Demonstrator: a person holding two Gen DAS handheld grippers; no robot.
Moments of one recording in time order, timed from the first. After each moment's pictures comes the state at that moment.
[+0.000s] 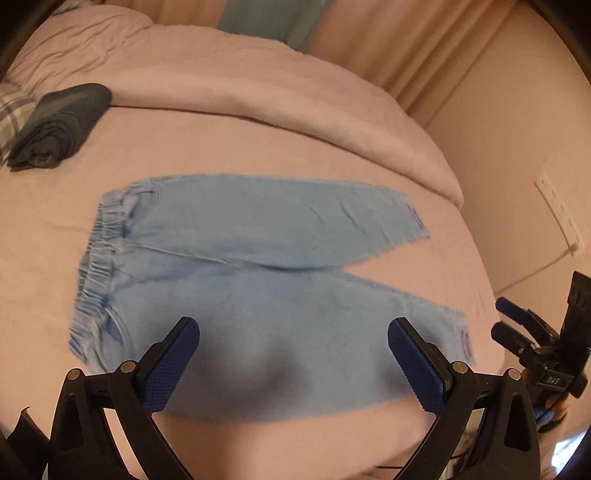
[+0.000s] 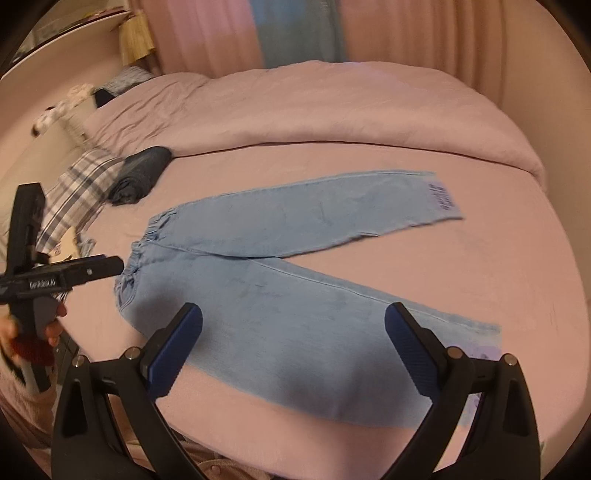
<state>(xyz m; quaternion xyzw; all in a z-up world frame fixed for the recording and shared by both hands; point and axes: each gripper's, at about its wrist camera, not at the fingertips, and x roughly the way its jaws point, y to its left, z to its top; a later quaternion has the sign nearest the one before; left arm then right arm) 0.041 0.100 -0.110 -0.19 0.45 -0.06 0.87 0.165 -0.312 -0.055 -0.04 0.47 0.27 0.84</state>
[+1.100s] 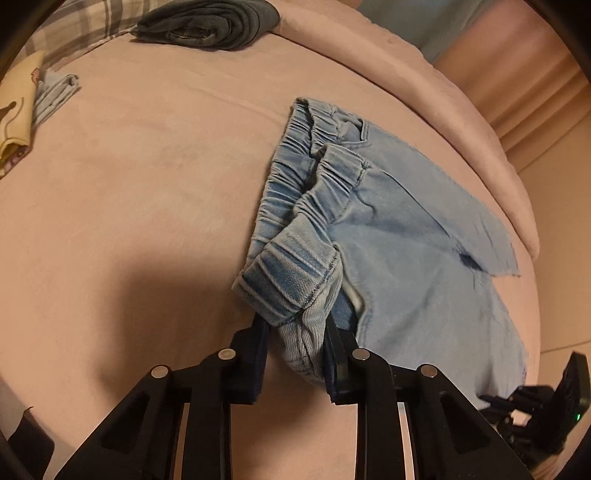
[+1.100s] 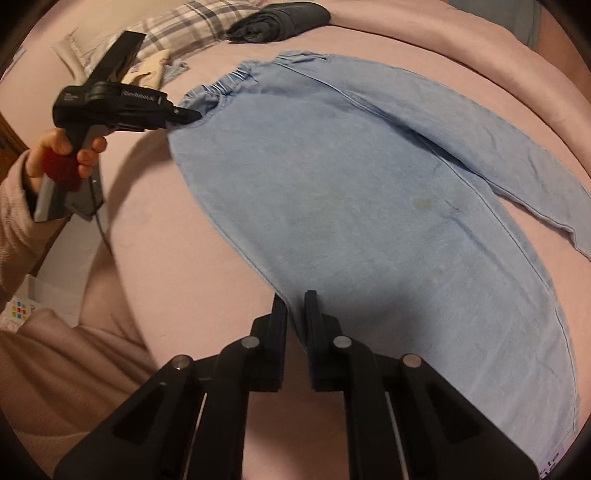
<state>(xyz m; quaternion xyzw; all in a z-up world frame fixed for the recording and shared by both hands) -0.012 0.224 -0.224 -0.29 0.49 0.08 0.82 0.102 -0.197 -0.193 -0.21 0.53 0.49 0.66</state>
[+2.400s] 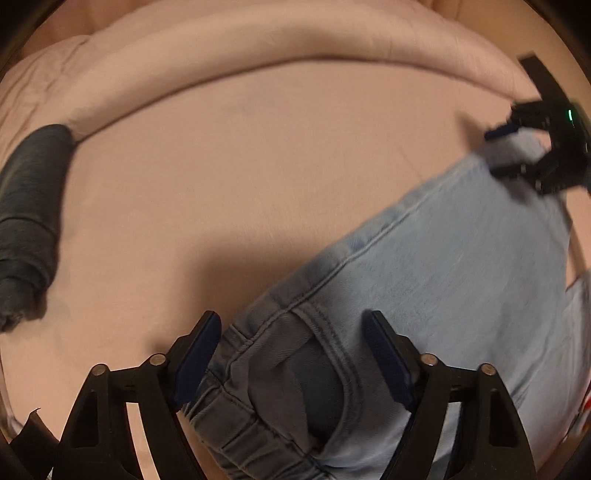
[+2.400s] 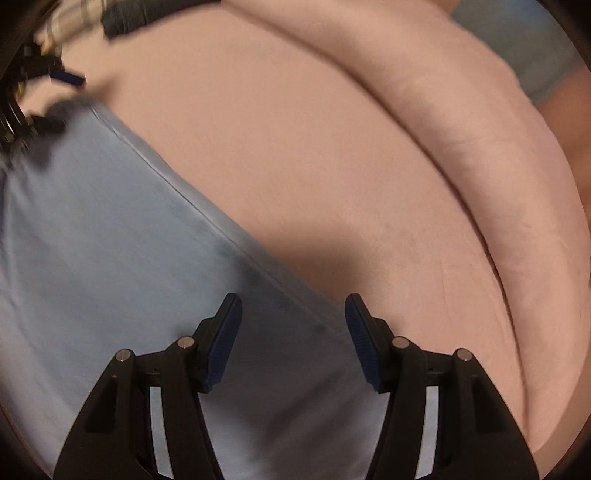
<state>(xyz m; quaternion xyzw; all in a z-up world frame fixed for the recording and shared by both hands) 0.262 0.204 -0.230 0.04 0.57 -0.06 0.82 0.456 -0.111 -0.240 -0.41 0.51 0.41 0.64</state>
